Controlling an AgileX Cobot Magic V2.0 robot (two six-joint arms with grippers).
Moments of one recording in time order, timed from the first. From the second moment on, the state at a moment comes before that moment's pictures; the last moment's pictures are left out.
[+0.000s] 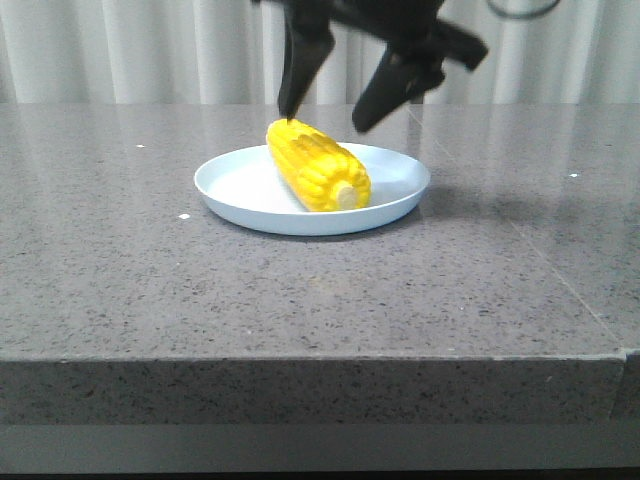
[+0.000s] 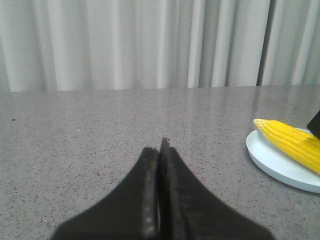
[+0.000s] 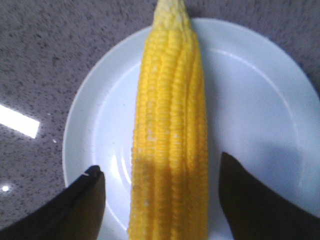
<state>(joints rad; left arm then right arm) -0.19 -0.01 -0.33 0.11 0.43 -0.10 0.53 1.70 -1.46 0.21 0.72 0.20</state>
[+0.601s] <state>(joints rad) -0.19 -0.01 -0.33 0.11 0.43 -0.10 0.50 1.64 -1.61 0.13 0.88 0.20</state>
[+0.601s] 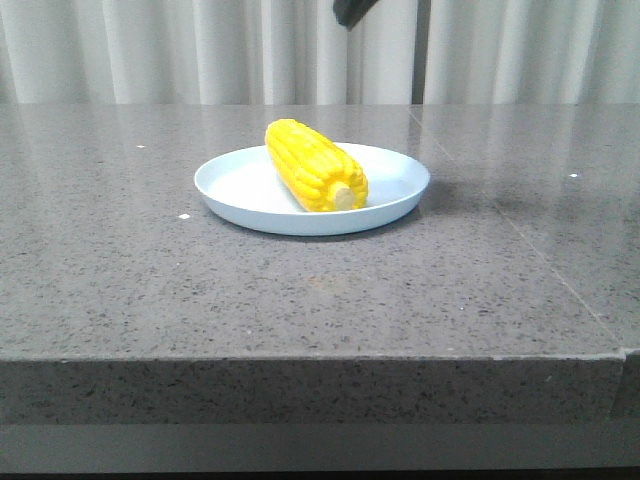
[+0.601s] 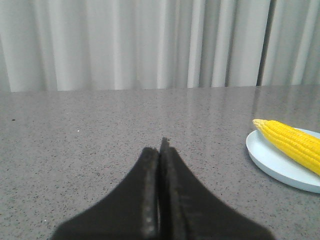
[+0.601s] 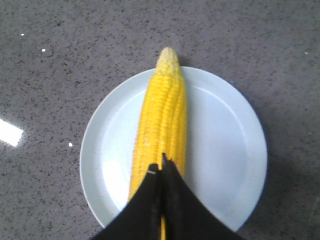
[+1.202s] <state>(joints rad) -0.19 -0.01 -0.33 0.11 0.43 -0.10 0.12 1.17 -1.20 -0.05 0.92 0.20</state>
